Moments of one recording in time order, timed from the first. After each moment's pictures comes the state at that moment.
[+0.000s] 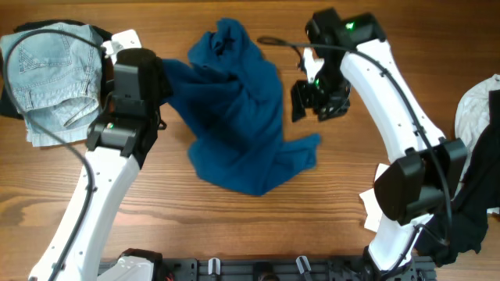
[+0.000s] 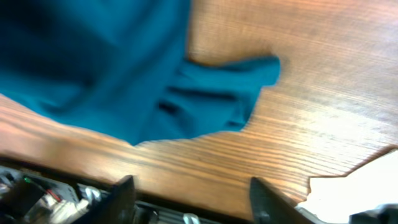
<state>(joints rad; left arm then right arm) -0.19 1.30 1.11 -0.41 -0.43 -0.32 0.33 1.98 1.84 -1.56 -0.23 0.17</state>
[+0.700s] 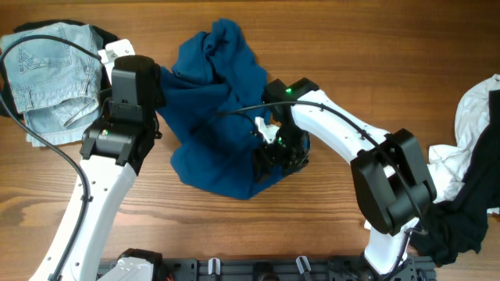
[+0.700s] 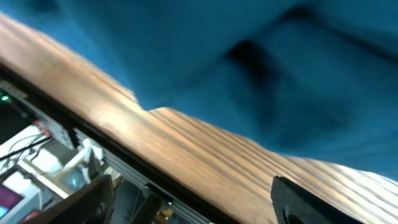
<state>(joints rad) -0.19 1.27 1.11 -0.52 -0.49 -0.32 0.55 1.98 1.39 -1.24 -0.52 0.04</state>
